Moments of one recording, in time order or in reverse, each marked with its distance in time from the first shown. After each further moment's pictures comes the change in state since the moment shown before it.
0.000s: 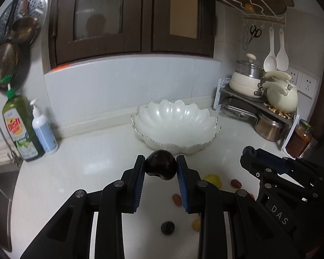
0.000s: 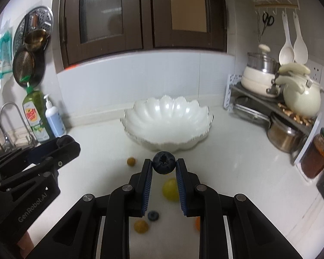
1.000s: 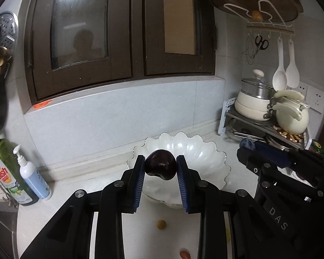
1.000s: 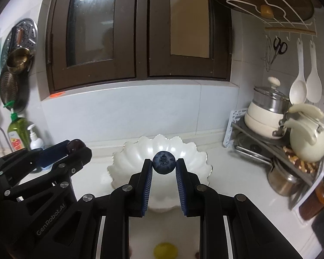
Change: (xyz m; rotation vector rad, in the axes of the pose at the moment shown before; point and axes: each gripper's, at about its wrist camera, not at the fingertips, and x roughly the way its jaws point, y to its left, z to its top) left arm 0.069 -0.001 0.096 0.057 -0.061 -0.007; right arm 0.055 -0.004 0.102 -0.034 -0.091 -0.059
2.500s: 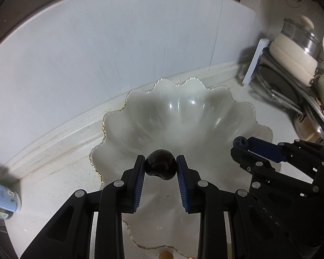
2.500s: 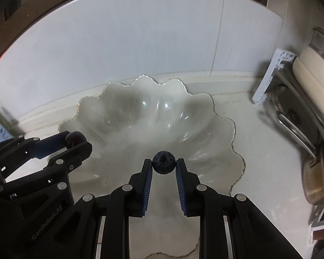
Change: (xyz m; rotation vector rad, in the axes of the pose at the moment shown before) left arm 0.218 0.004 0.000 0.021 0.492 -0.047; right arm 0.220 -0.043 -0.001 0.006 0.516 -0.004
